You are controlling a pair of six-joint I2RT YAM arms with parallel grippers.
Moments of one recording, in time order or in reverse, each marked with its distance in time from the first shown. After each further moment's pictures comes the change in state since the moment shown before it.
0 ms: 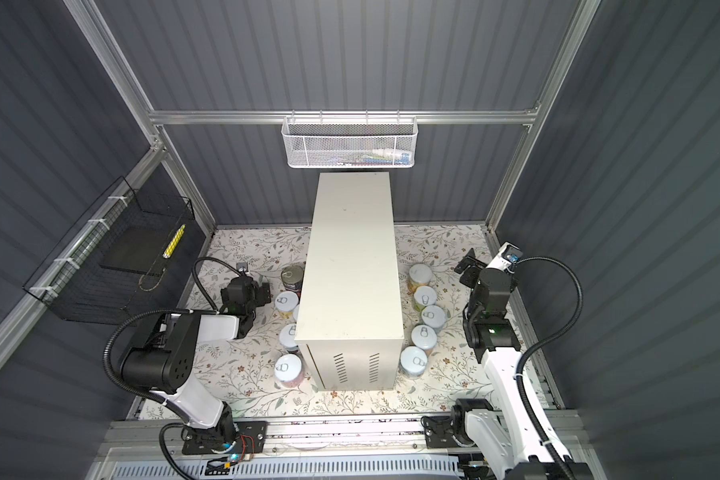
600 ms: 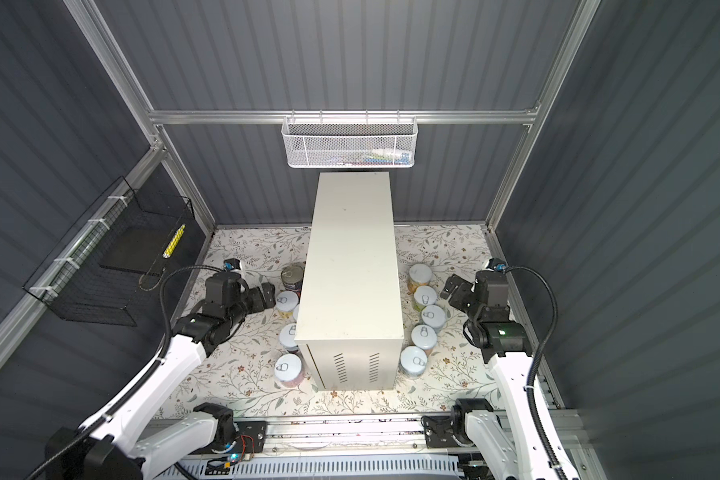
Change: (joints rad) left arm -0.182 -0.671 0.093 -0.909 0.309 -0.351; right arm 0.007 -0.053 0.131 -0.582 -0.298 0.114
